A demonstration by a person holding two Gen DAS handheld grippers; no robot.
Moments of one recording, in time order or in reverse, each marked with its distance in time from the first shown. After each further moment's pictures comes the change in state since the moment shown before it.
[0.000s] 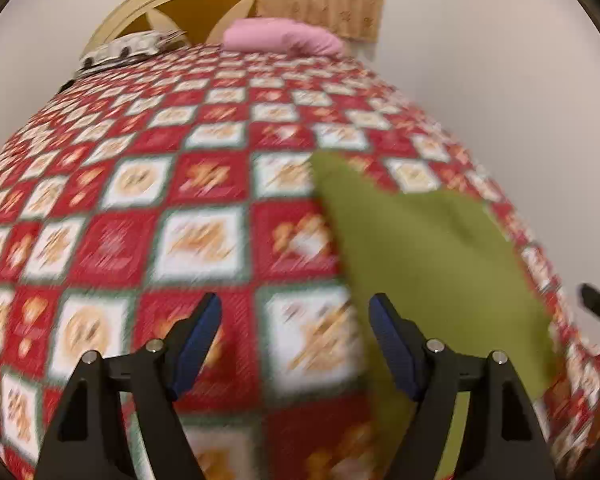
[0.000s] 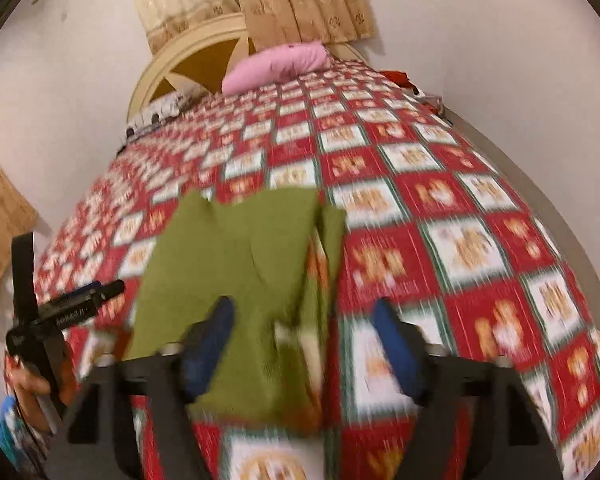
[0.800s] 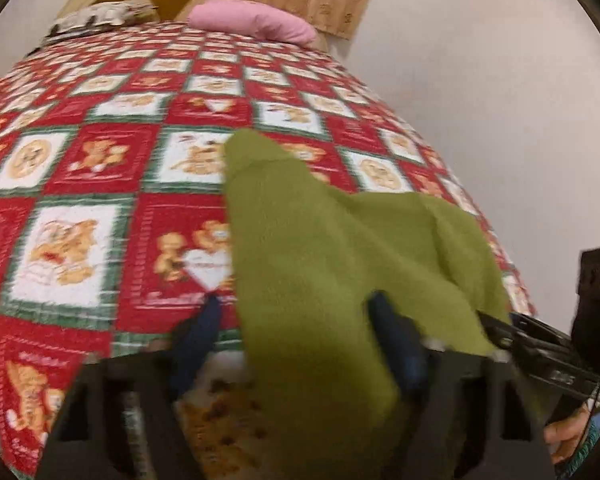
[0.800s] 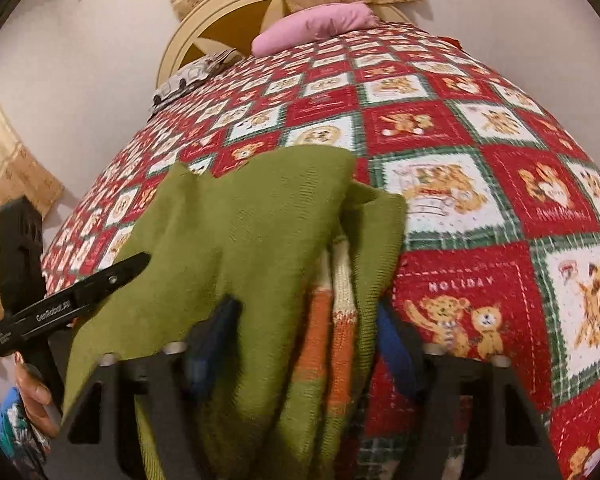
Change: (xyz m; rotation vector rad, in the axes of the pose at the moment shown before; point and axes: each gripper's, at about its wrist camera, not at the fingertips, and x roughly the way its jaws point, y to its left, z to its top) left arm 0.079 -0.029 0.002 -0.074 0.025 -0.207; right arm 0.122 -0.013 0.005 -0.075 0.115 0.145
